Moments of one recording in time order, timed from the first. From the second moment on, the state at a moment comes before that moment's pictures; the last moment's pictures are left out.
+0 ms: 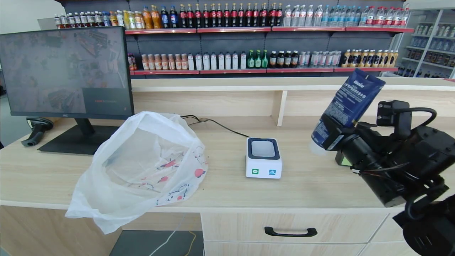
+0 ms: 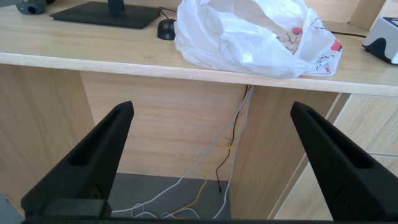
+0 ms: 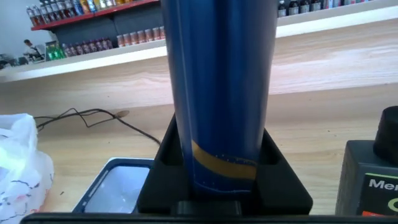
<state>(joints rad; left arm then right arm) 0.00 0.00 0.00 -0.01 0.00 0.00 0.39 1.79 -0.49 -1.57 -0.25 0.11</state>
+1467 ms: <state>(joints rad) 0.00 0.00 0.00 -0.01 0.00 0.00 0.75 1.45 -0.36 -1.57 0.20 0.72</state>
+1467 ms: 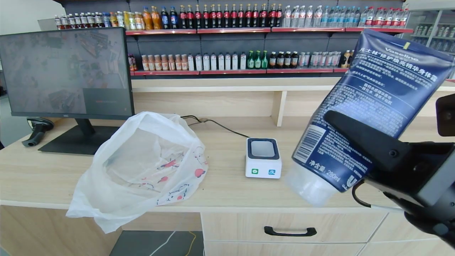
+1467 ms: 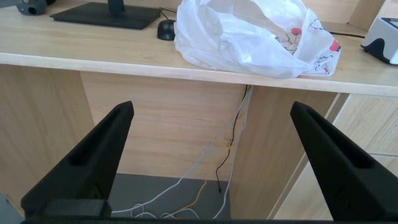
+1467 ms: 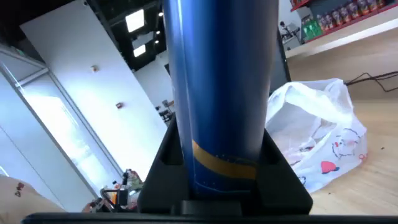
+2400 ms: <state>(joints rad) 0.00 0.00 0.00 -0.01 0.00 0.00 0.83 1.47 -0.51 -1.57 0.30 0.93</state>
